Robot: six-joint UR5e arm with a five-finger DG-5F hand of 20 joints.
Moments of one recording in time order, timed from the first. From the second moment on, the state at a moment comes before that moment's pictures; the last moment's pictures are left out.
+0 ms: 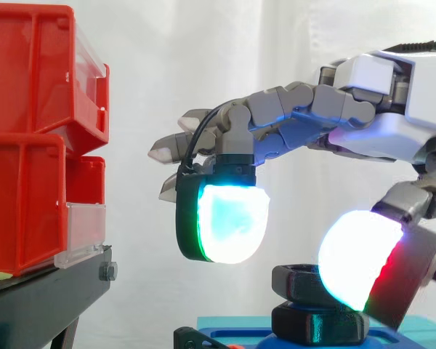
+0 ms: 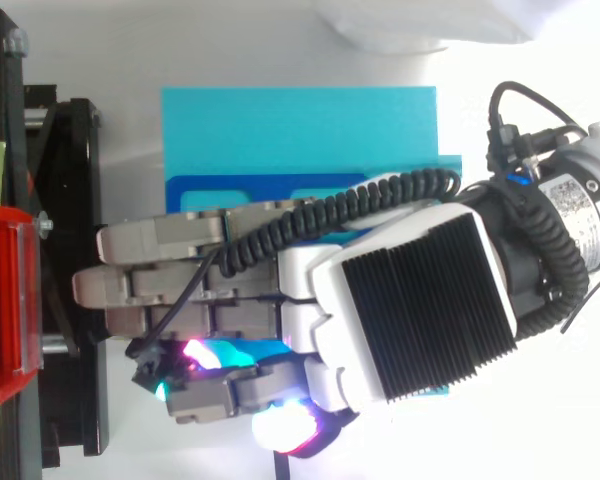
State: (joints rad) arm 0.07 -2.26 -1.22 -2.63 -1.92 -1.62
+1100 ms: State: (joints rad) arm 0.06 -2.26 -1.22 -2.67 -1.93 -1.63
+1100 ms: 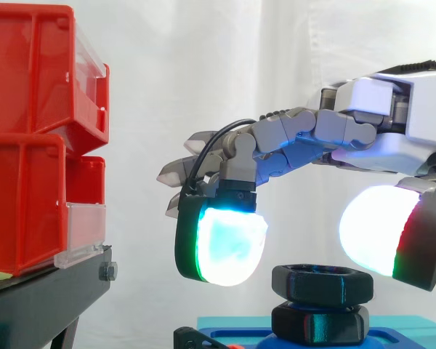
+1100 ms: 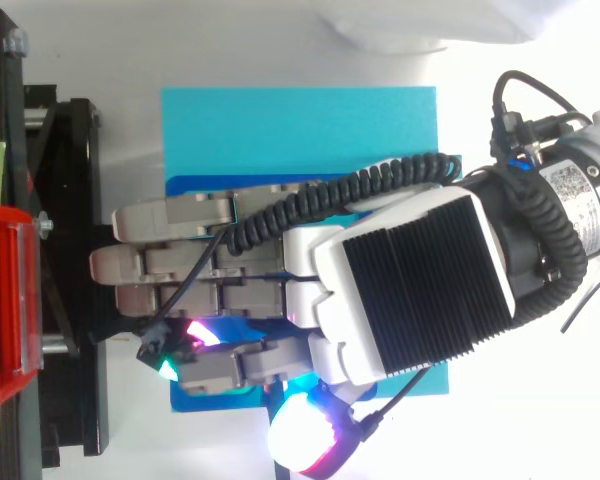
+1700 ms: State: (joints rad) arm 0.05 -2.26 -1.22 -2.68 -1.94 -1.62
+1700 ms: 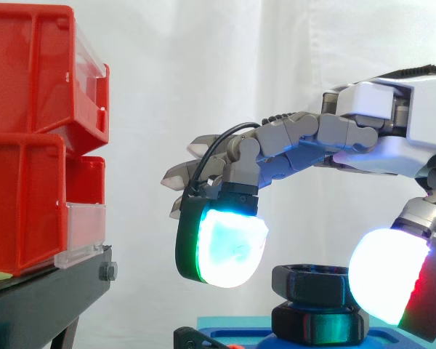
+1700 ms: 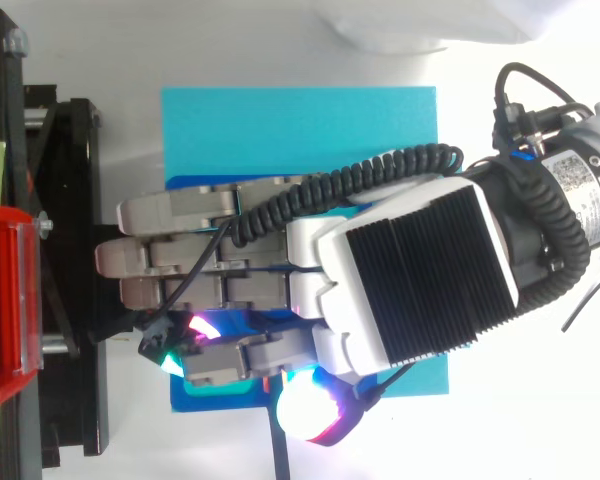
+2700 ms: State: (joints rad) arm 0.06 -2.26 -1.17 -2.76 -1.95 -1.62
